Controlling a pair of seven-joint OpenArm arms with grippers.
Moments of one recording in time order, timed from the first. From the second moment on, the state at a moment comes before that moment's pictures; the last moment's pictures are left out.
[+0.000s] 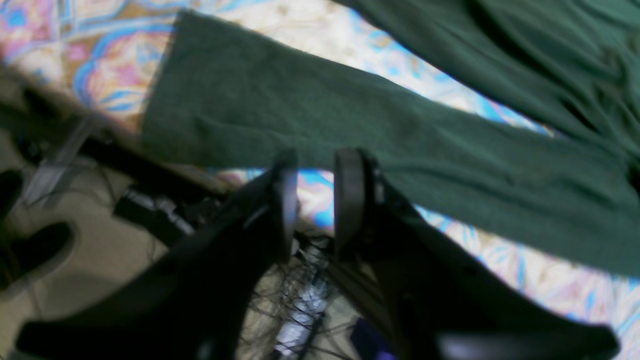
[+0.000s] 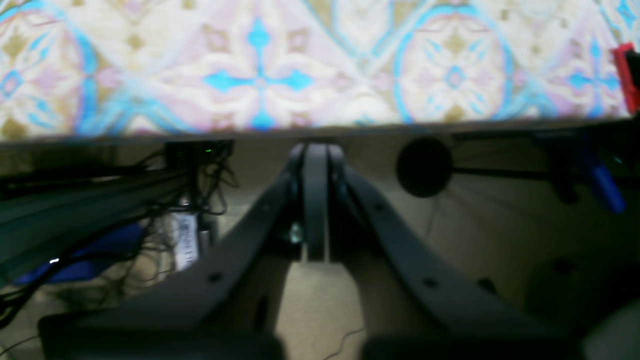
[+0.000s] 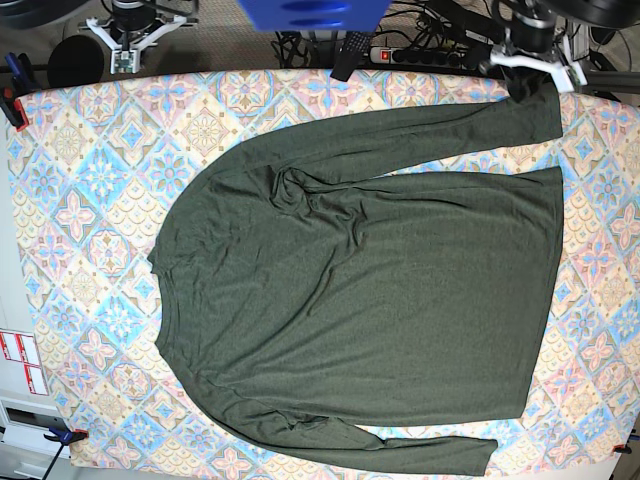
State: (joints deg) left arm 51.9 -12.2 -16.8 102.3 -43.6 1.0 9.8; right arm -54.6 2.6 15.3 103.7 -0.8 1.8 -14.1
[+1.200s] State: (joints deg) left arm 42.9 -11.6 -23.3 89.5 -59.6 0.7 19.8; right arm -53.6 2.6 15.3 103.7 -0.8 2.0 -14.1
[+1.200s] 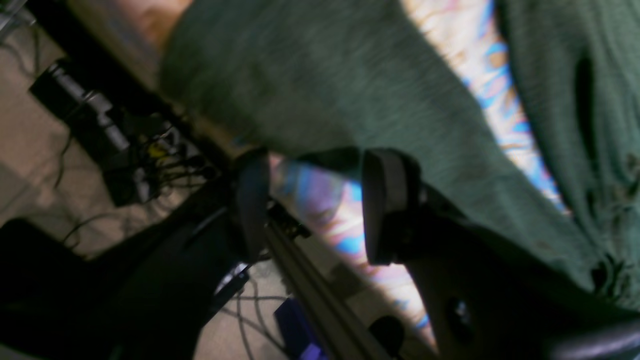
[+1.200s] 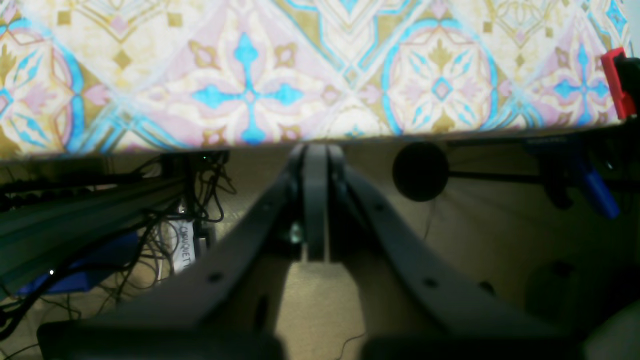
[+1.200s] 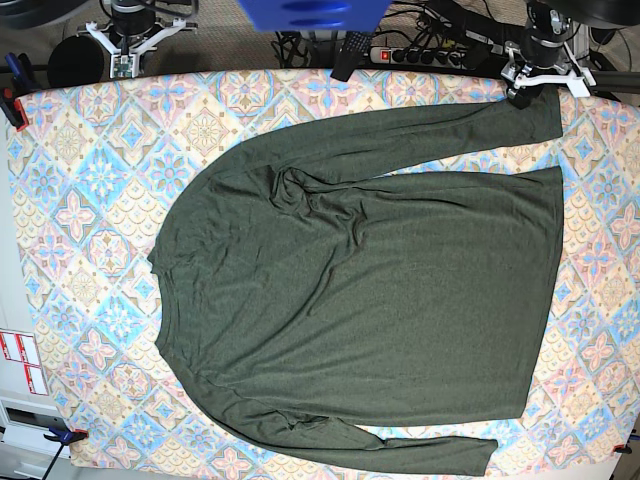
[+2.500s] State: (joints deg) left arm 39.4 -11.6 -23.5 85.2 -57.6 -2.3 19.8; right arm -50.0 3.4 1.1 105.8 -0.8 1.6 -17.1
